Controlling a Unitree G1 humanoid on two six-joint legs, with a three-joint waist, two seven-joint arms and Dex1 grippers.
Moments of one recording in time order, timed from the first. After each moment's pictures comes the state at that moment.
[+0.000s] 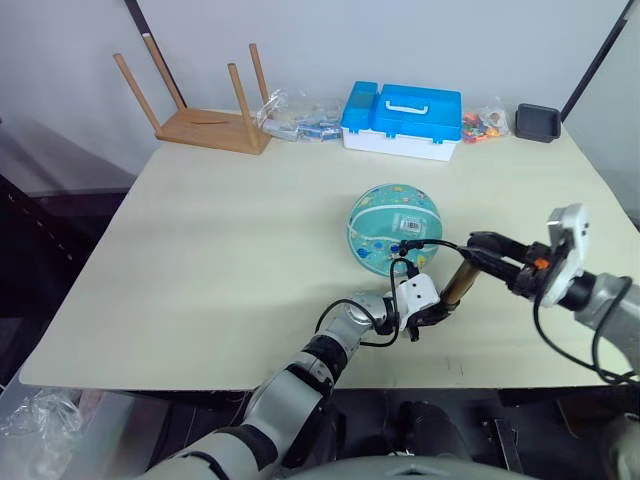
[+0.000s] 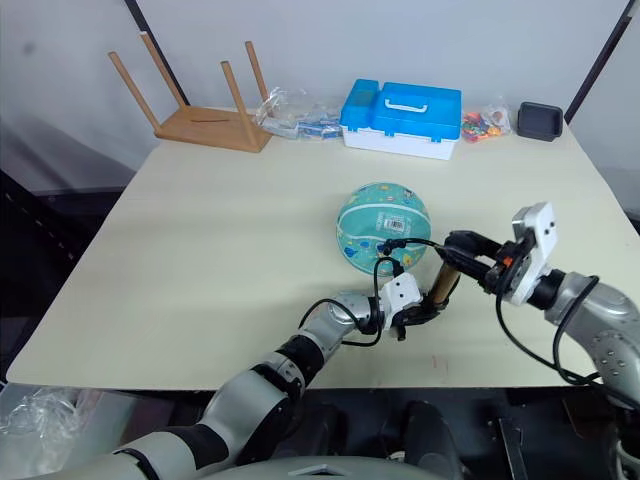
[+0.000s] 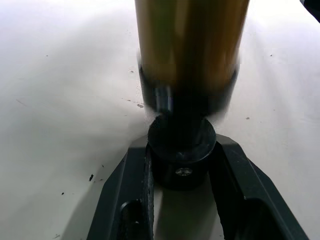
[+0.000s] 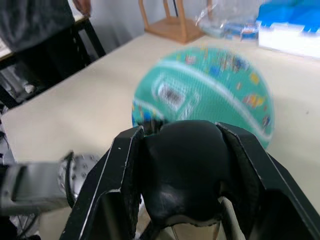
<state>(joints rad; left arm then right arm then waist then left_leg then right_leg) -0.65 -0.13 -0.35 1.06 0.19 -0.32 -0.75 -0.13 -0.80 -0.32 -0.44 1.06 0.75 0.61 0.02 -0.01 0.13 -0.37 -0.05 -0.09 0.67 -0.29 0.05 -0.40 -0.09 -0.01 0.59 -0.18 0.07</state>
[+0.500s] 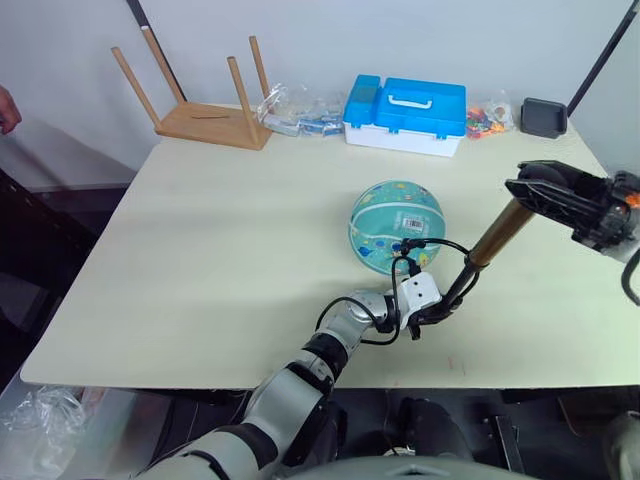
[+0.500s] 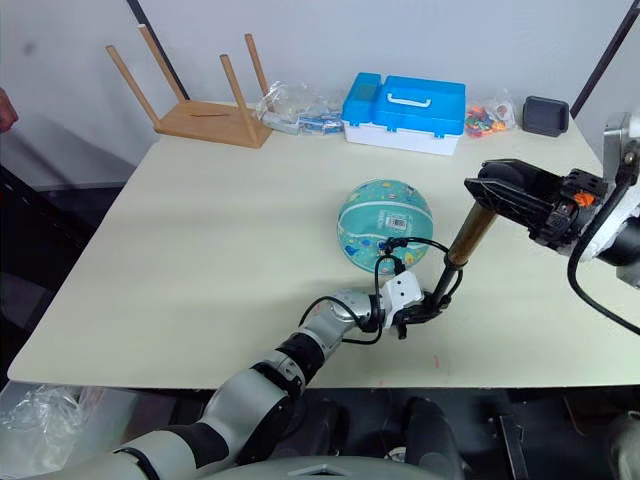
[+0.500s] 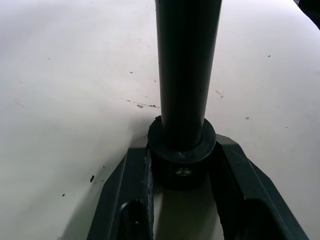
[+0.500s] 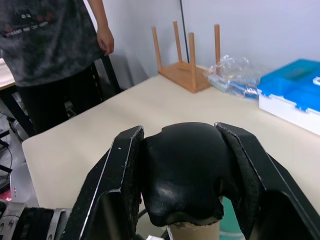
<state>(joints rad) -0.66 -0.13 -0.35 1.06 0.19 -0.32 -0.76 -0.21 -0.92 -0.51 -0.51 1.34 0.84 0.50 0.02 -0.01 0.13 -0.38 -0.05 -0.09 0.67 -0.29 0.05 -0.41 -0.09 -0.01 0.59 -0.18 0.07</state>
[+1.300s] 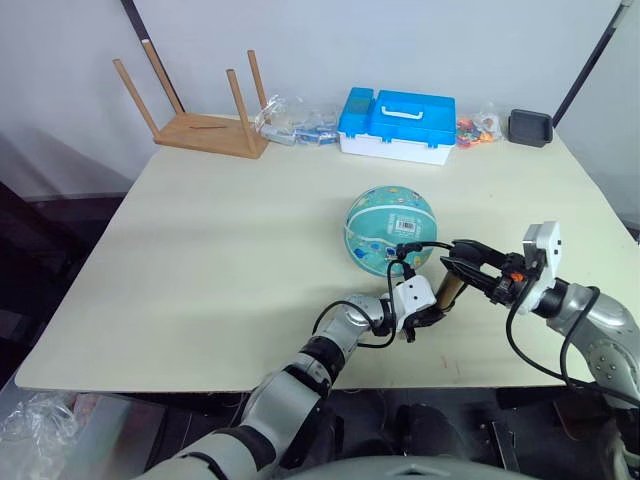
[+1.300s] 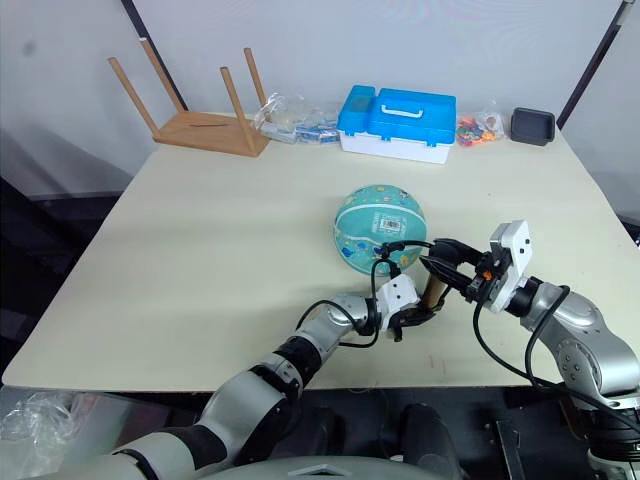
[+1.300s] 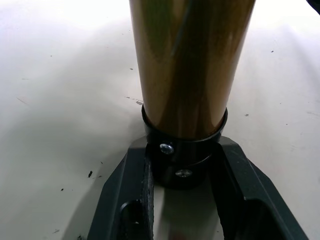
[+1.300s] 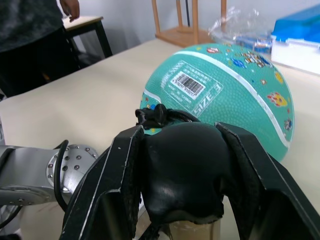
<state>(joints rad) -0.64 -0.12 -0.35 1.07 0.20 -0.31 -0.73 -0.06 -0.66 -0.12 -0.31 0.75 0.47 0.76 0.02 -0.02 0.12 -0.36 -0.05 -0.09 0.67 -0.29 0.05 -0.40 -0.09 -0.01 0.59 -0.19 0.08</state>
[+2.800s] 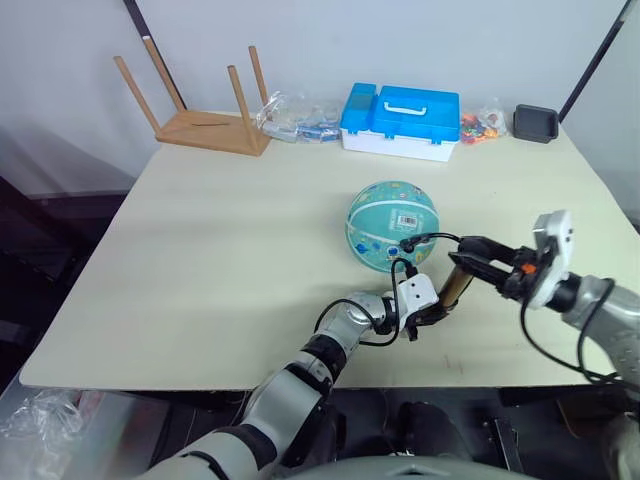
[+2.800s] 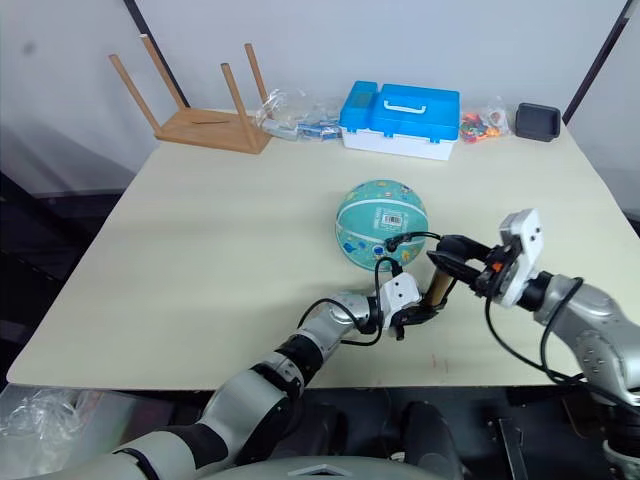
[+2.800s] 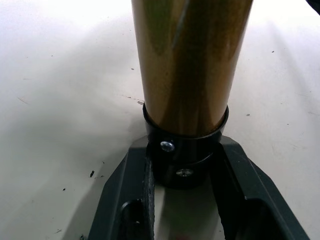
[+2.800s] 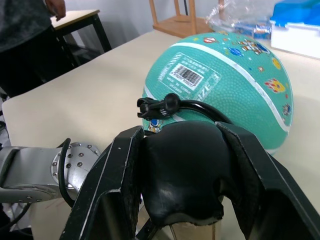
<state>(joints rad) -0.66 -0.12 -0.35 1.07 0.19 -0.31 -0.74 -0.10 -0.73 -0.21 -0.36 0.88 0.62 0.71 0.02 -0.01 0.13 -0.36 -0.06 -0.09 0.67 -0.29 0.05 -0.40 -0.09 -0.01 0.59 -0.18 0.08</state>
